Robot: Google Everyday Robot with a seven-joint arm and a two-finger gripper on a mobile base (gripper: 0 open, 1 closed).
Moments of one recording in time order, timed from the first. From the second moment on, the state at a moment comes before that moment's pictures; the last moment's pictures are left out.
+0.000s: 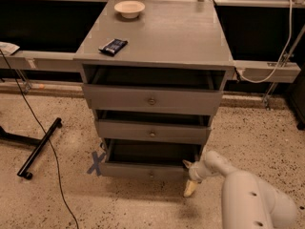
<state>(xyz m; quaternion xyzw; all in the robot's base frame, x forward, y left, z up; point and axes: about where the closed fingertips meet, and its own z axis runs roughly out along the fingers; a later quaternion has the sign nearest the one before) 0.646 -0.185 0.151 -0.66 0.70 0.13 0.23</state>
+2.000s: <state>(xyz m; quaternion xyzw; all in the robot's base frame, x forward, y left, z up) 0.521 -0.199 0.256 -0.68 0.64 0.17 0.31</state>
